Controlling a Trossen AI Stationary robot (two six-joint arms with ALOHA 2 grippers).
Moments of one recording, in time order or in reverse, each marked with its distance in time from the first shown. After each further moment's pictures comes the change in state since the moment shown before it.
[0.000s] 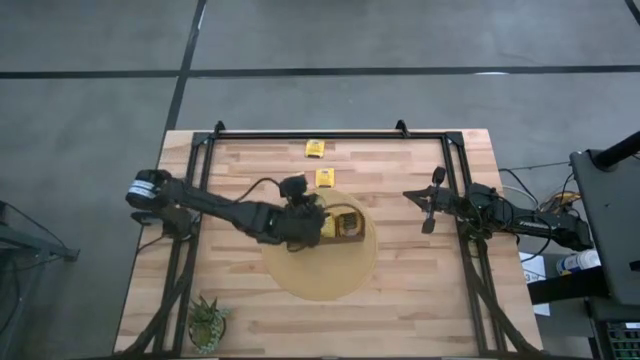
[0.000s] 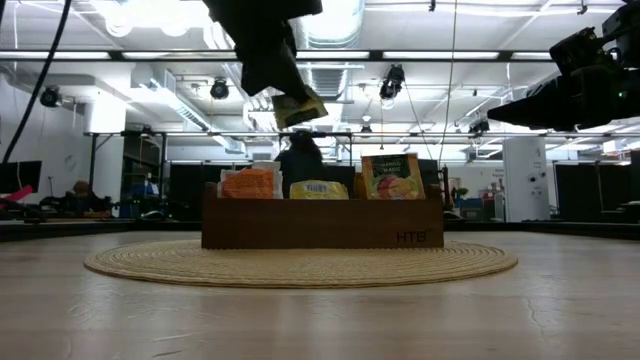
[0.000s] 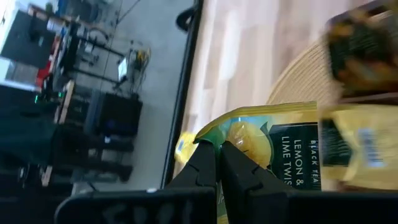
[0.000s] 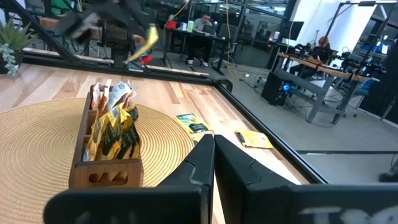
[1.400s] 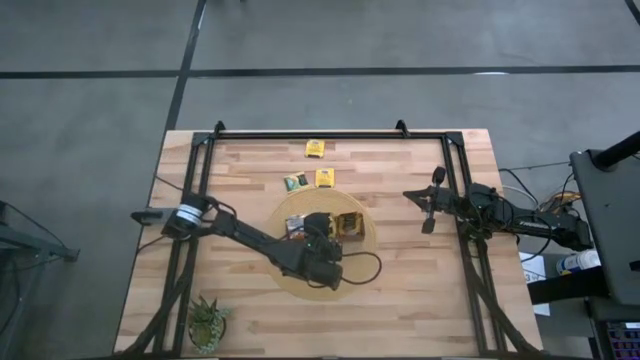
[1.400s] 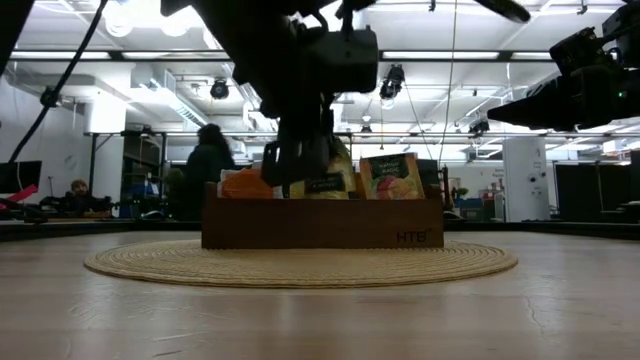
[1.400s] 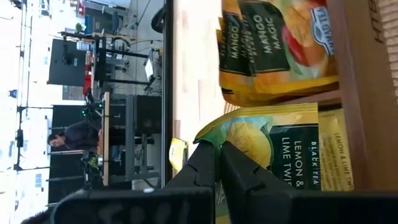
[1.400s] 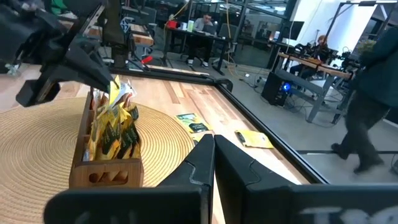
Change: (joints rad) left arm -0.133 0.406 0.213 -0.115 -0.175 -0.084; right arm 0.000 0.000 0.000 0.000 0.000 0.000
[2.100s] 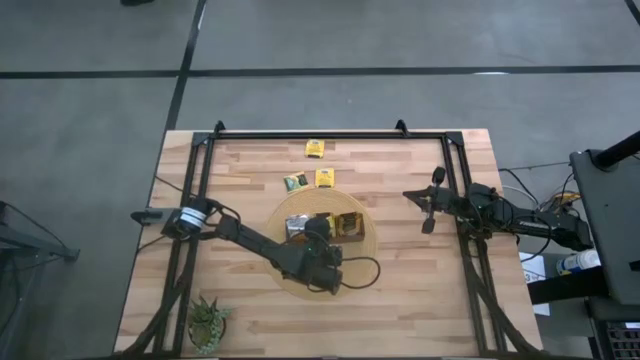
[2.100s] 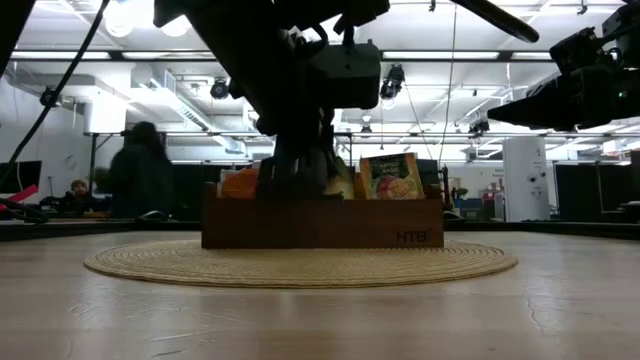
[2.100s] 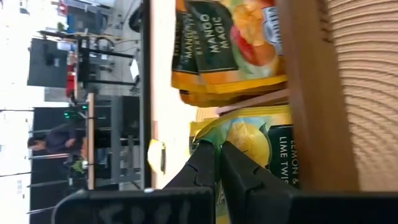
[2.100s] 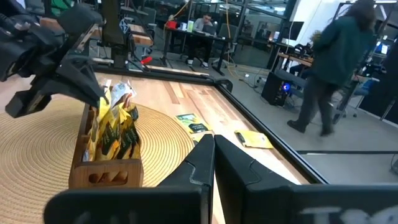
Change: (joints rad) left arm -0.016 0.036 0.000 0.005 0.056 -0.042; right arm 0.000 0.000 0.000 0.000 0.000 0.000
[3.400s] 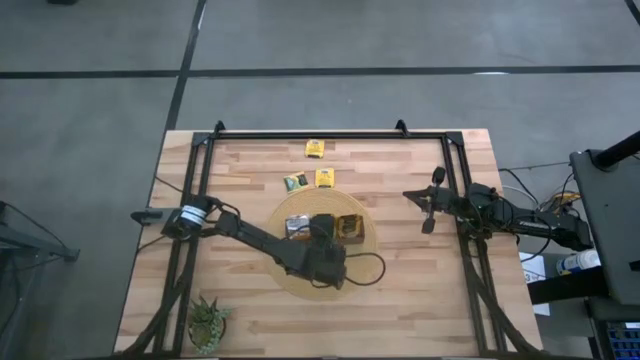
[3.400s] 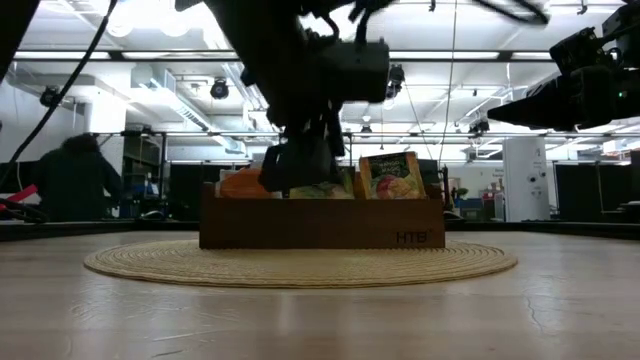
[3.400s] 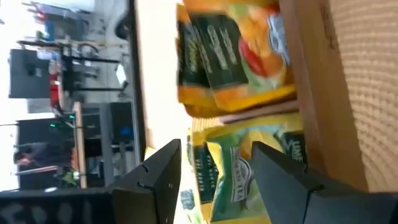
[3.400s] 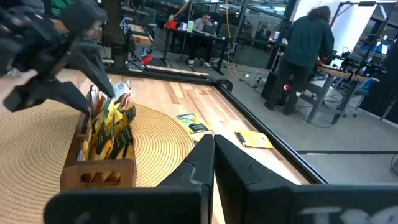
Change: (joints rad) left arm 0.029 -0.005 0.054 -0.032 0.073 0.089; right arm 0.000 0.000 0.000 0.000 0.000 0.000
